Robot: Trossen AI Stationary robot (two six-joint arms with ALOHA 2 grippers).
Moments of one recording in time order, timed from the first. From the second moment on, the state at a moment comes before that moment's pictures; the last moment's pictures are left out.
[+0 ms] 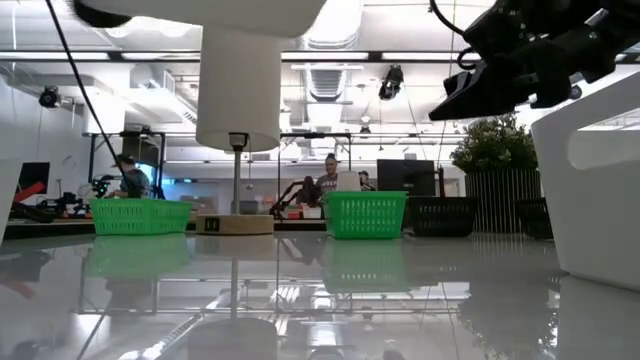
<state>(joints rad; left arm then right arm) -0.62 1.13 1.00 -0.49 -0.68 -1.22 -0.08 1.01 0.42 0.17 -0.10 -0.29</state>
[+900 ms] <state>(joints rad) -0.83 1.23 1.35 -1.57 -0.02 -2.19 -0.06 1.00 0.37 0.16 -0.11 -0.16</state>
